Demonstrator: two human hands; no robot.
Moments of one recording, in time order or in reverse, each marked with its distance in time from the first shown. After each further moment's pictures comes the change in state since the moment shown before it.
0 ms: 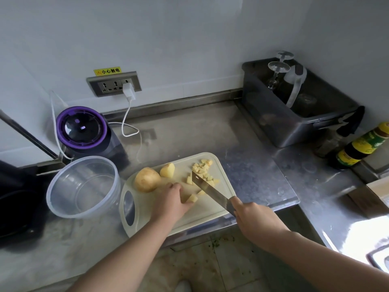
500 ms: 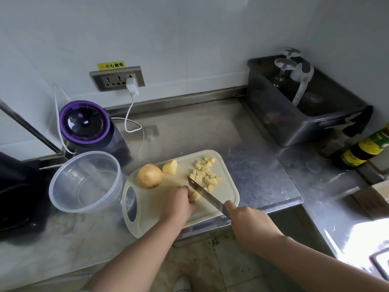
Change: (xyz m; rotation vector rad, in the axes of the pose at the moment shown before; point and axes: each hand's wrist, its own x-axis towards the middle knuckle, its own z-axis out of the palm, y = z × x) left_hand -0.006 0.011 0.013 -0.021 -0.027 -0.046; right_hand 0.000 -0.018 0.010 -0.036 -0.049 -0.027
